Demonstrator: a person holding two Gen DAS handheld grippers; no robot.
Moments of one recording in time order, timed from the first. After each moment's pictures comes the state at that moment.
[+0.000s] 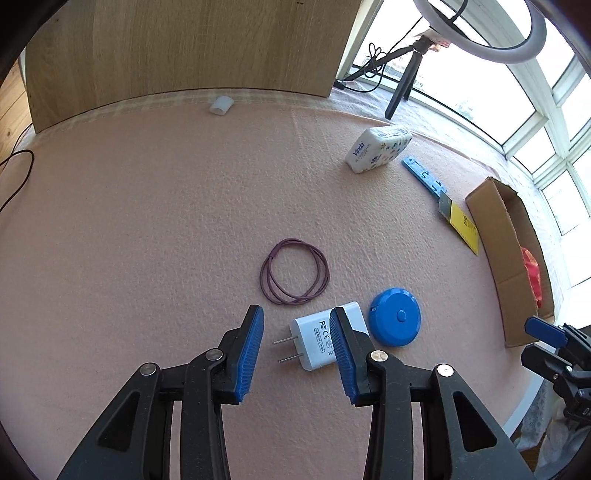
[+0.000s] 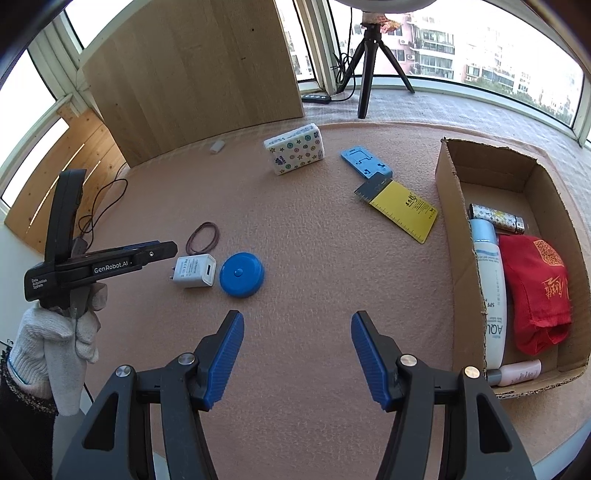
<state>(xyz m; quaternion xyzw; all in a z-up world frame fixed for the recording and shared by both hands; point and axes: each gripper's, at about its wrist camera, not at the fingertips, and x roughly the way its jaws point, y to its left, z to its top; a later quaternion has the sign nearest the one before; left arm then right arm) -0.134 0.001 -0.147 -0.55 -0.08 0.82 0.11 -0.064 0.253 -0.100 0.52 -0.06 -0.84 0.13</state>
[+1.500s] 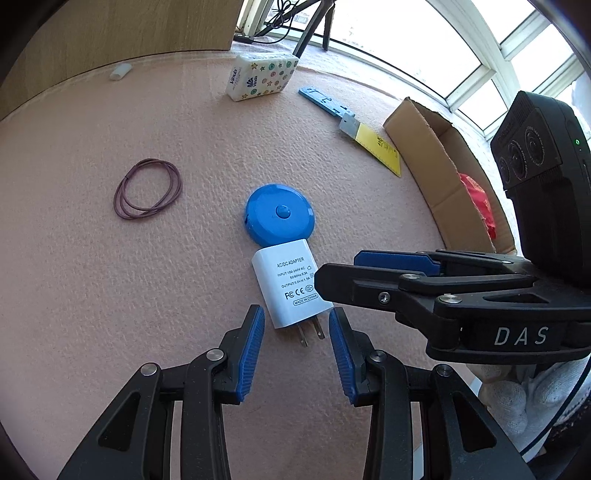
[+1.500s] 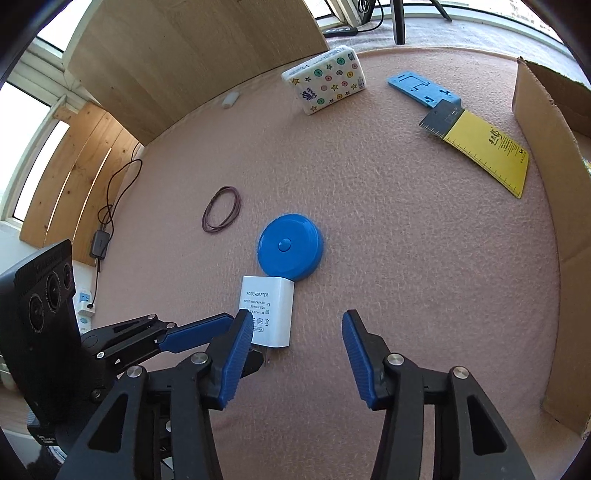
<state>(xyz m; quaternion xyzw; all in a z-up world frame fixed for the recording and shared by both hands) -0.070 0.080 -0.156 -0.57 -0.08 0.79 0.22 -0.105 0.224 -0.165 0.60 -0.14 -0.76 0.20</state>
